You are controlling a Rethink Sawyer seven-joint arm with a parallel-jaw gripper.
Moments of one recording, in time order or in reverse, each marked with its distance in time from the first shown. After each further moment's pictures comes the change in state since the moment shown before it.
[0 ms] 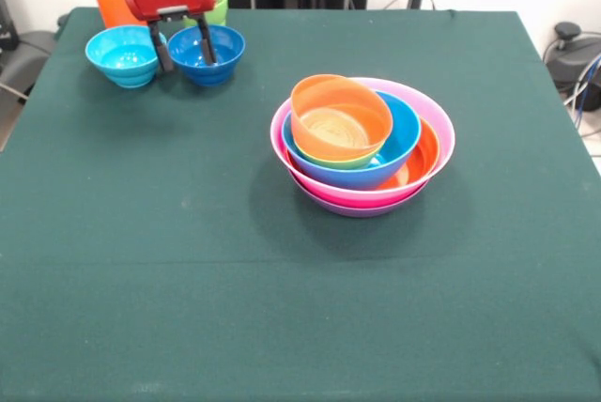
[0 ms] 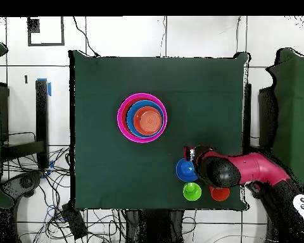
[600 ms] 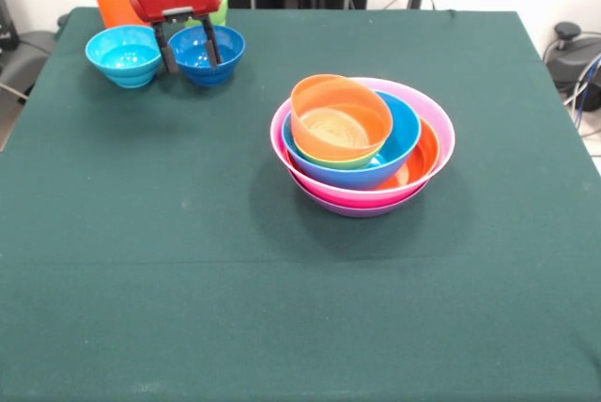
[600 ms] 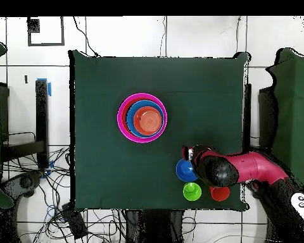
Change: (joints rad) arm 0.012 0.004 0.000 -0.001 0.000 0.000 0.000
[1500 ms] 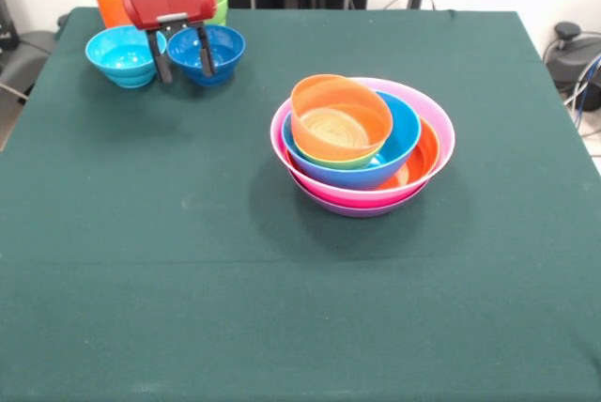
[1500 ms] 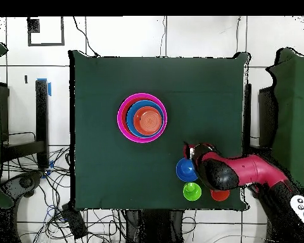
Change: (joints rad) arm -0.004 0.010 -0.018 0.001 -0.053 -0.115 0.000
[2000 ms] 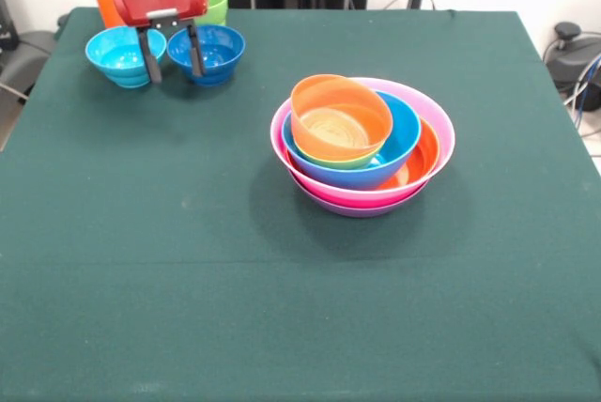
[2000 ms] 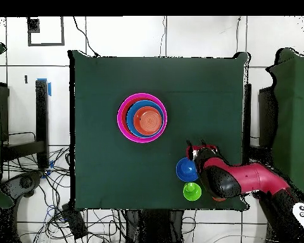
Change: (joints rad) arm -0.016 0.002 -0.054 0.025 -0.024 -0.180 0.000
